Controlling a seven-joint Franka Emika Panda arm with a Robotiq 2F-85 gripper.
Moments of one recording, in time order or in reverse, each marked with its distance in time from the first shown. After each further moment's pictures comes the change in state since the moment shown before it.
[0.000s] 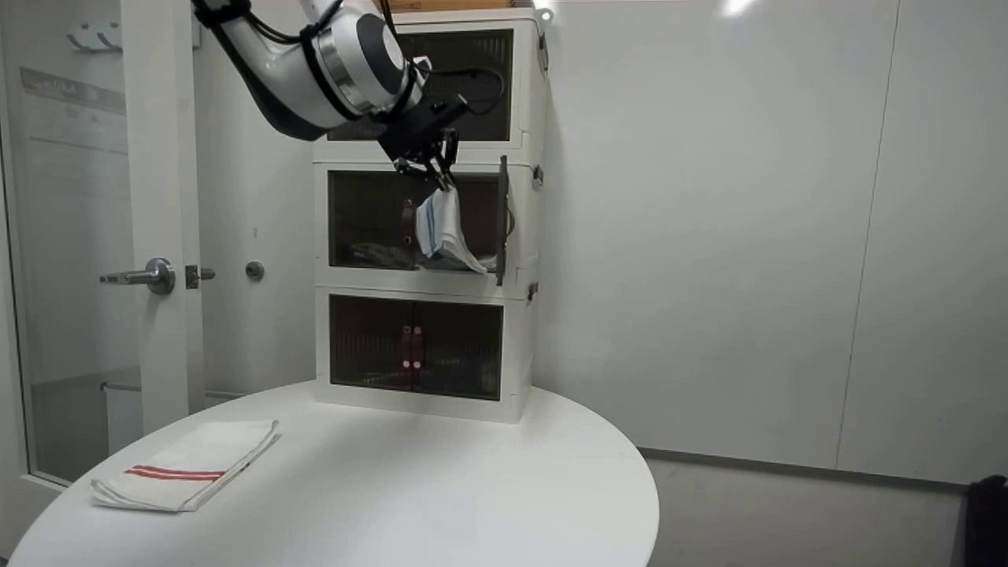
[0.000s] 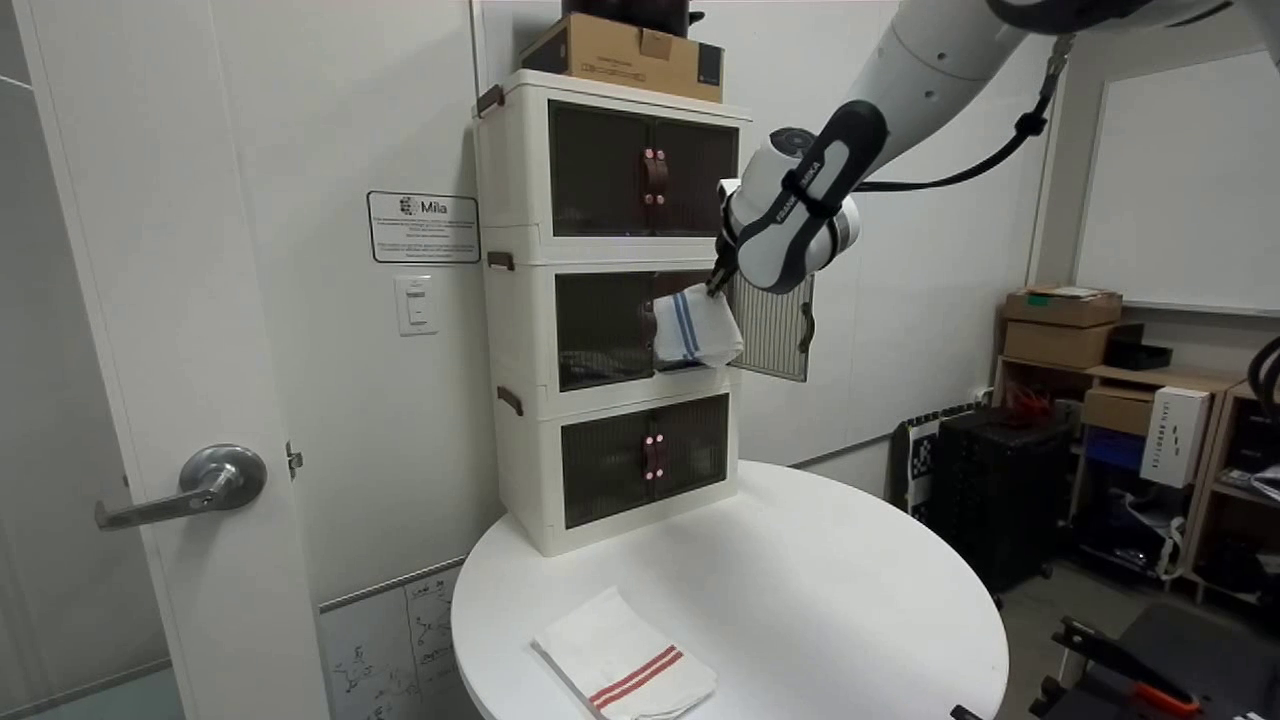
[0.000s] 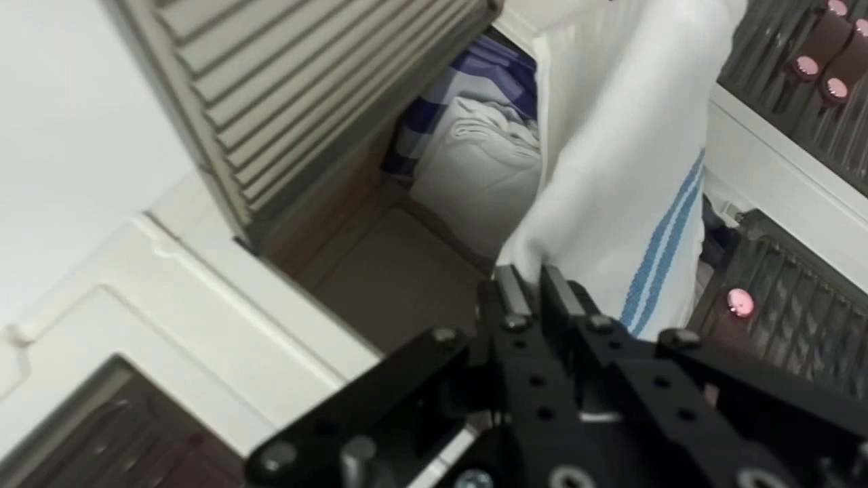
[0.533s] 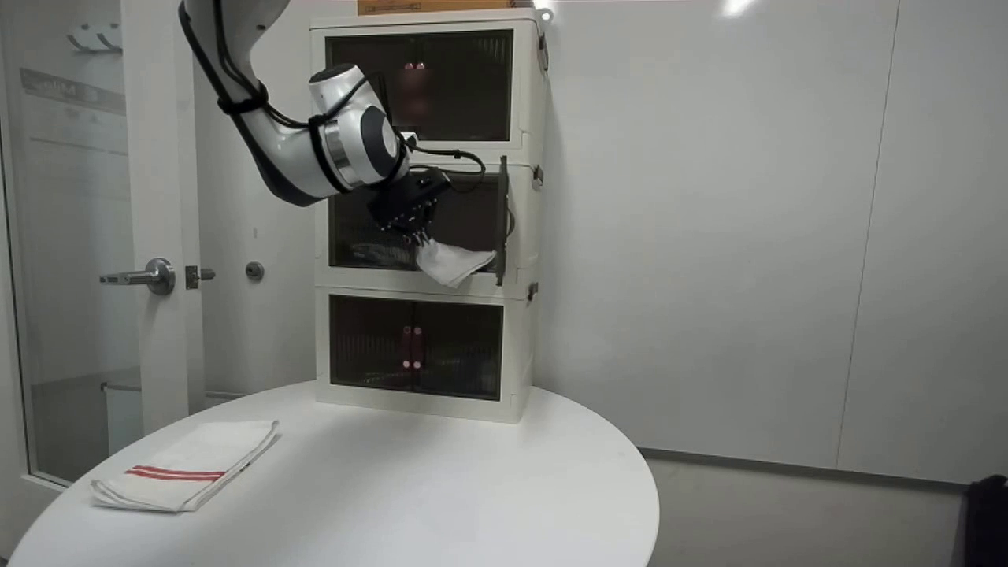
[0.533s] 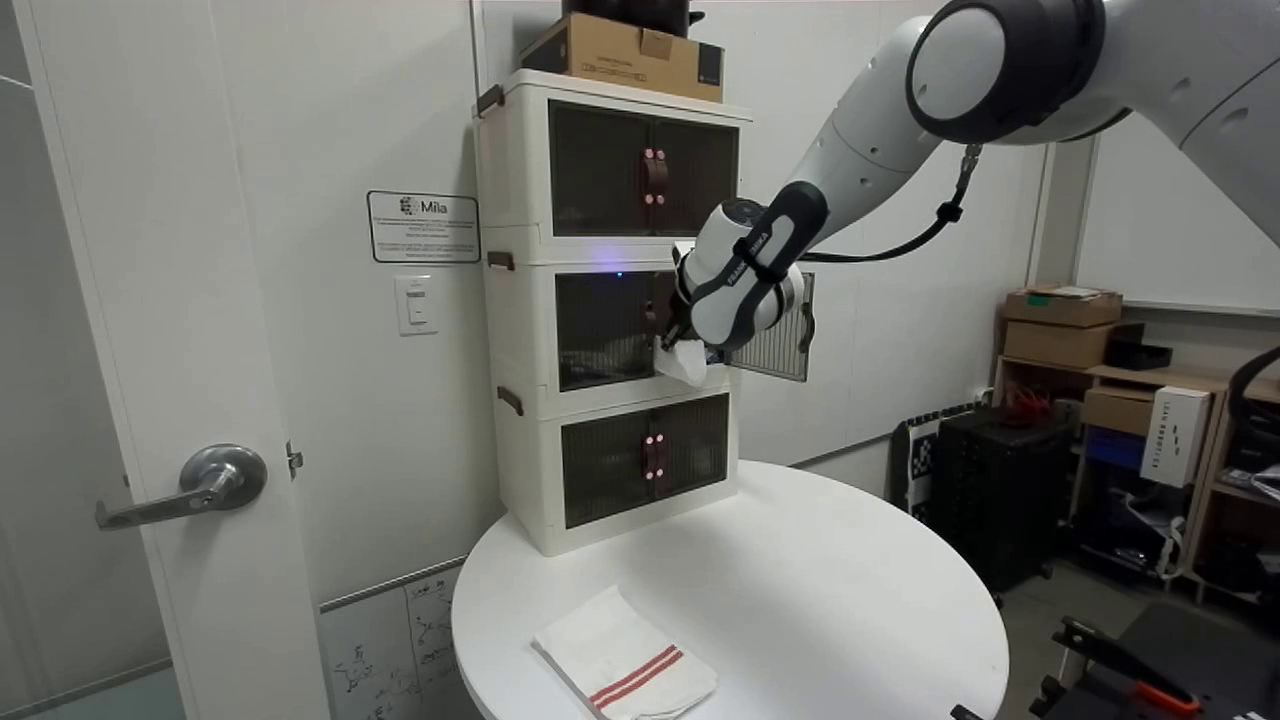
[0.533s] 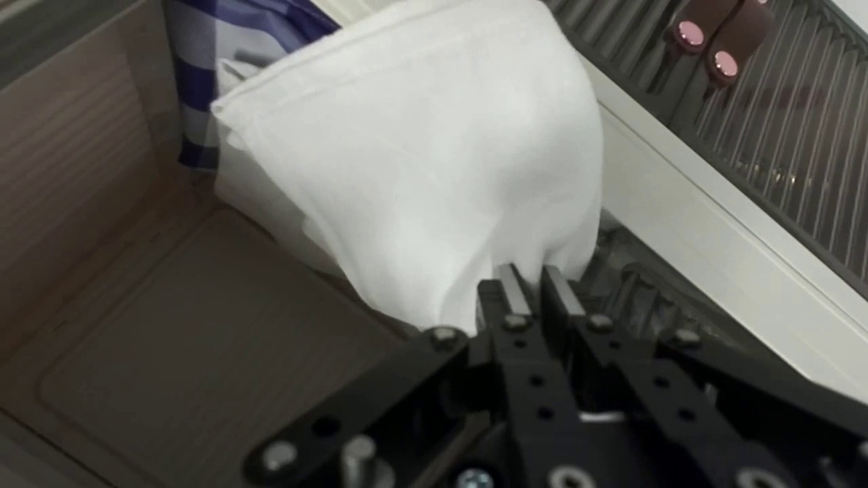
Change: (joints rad) arm -0.185 0.268 0.288 0.238 0.008 -0.014 -0.042
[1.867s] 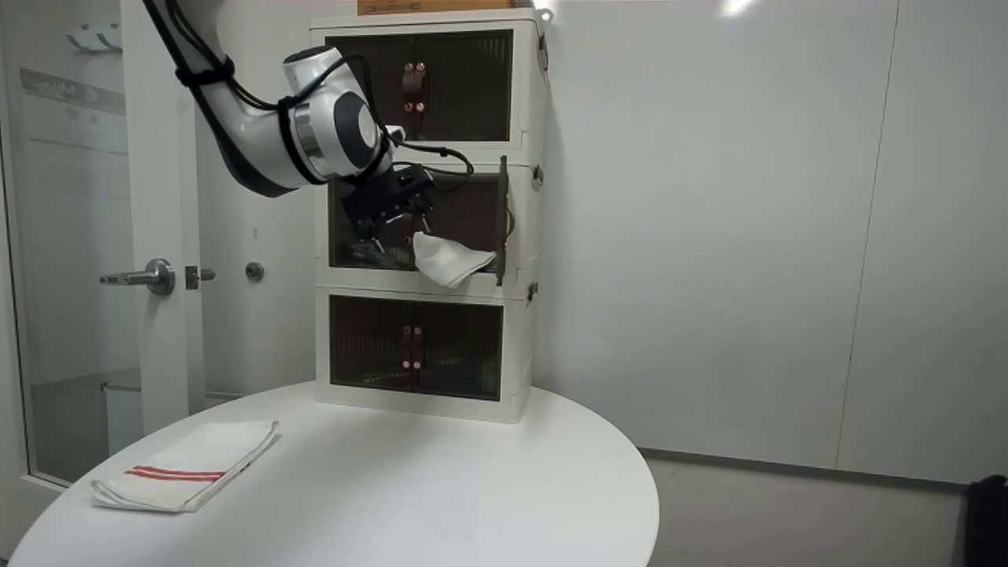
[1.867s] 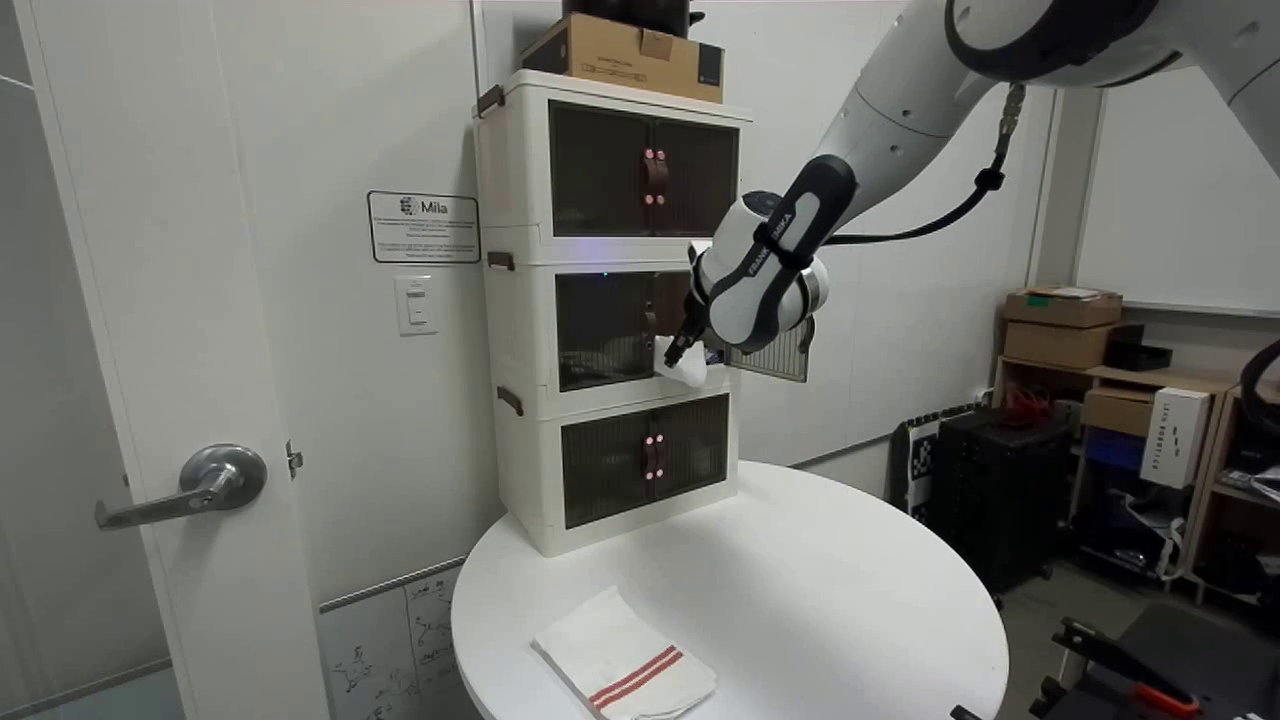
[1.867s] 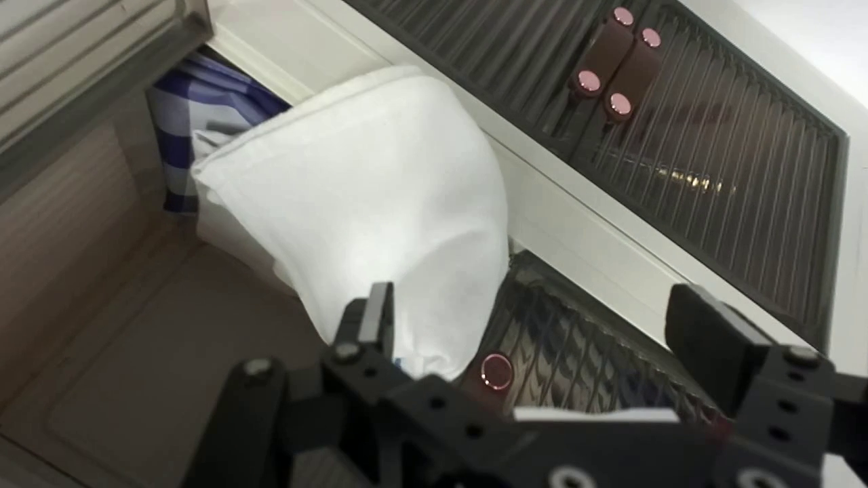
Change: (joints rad) arm 0.046 -0.134 -0.030 -0.227 0.025 0.055 0.036
